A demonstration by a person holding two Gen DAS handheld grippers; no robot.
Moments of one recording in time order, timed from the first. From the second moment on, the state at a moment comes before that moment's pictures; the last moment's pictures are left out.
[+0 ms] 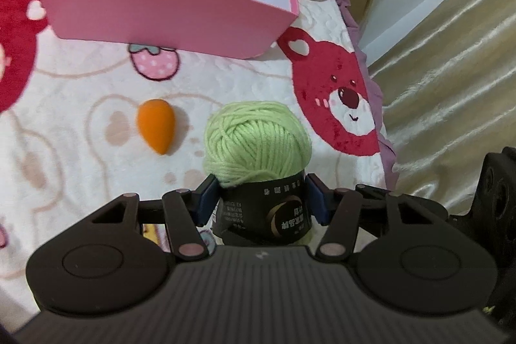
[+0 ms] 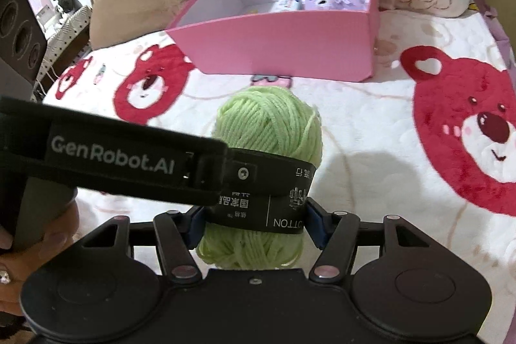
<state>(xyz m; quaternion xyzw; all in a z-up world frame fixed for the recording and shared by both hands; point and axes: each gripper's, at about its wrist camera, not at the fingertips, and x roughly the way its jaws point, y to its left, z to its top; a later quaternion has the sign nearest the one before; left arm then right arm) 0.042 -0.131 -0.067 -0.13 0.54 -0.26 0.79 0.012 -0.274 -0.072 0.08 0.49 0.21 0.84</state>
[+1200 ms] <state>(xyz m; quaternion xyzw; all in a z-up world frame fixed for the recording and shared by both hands) 0.195 -0.043 0.061 -0.16 0.44 -0.26 0.84 0.179 -0.189 0.068 -0.02 0.45 0.24 0.86</state>
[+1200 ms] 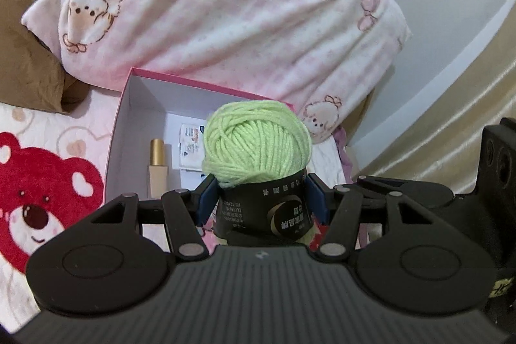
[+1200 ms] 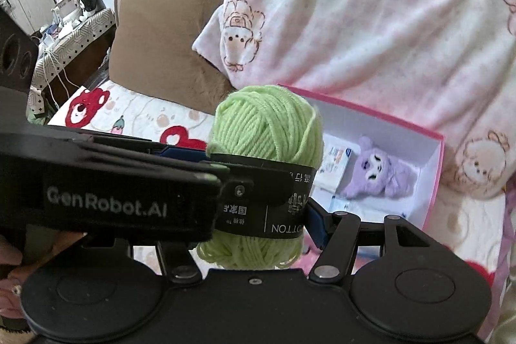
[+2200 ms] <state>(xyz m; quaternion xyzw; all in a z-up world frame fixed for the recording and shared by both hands) 0.309 -0.076 -0.094 -0.14 0.52 -0.22 0.81 0.290 -0.205 -0.090 0.04 0.53 0.19 0.82</state>
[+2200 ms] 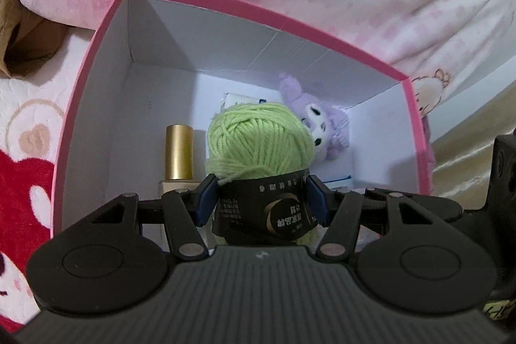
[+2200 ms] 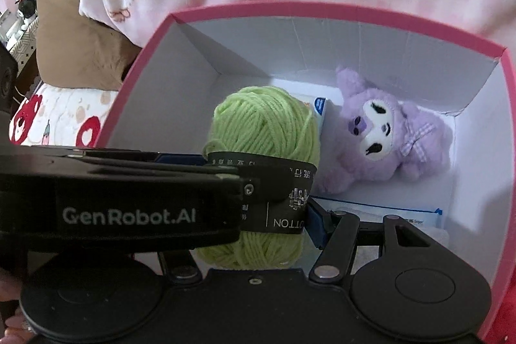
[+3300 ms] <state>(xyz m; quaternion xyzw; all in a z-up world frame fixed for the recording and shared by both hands) 0.287 -0.058 -0.063 -0.10 0.50 -0.19 0.84 0.266 -0.216 -0.075 0.09 0.49 0.23 0.84</state>
